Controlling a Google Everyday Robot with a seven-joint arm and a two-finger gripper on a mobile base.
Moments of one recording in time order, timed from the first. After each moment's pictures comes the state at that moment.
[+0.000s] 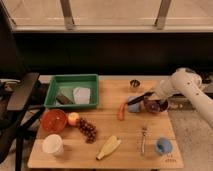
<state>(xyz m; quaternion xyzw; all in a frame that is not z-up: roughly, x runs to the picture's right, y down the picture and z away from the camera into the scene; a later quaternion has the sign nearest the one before) 0.284 0.044 0.859 -0.13 -0.17 0.03 0.98</state>
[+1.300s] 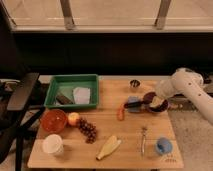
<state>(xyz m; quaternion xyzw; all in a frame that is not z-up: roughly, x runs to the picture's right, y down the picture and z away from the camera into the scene) 0.279 0.037 0.824 -0.13 -0.15 0.00 0.98</state>
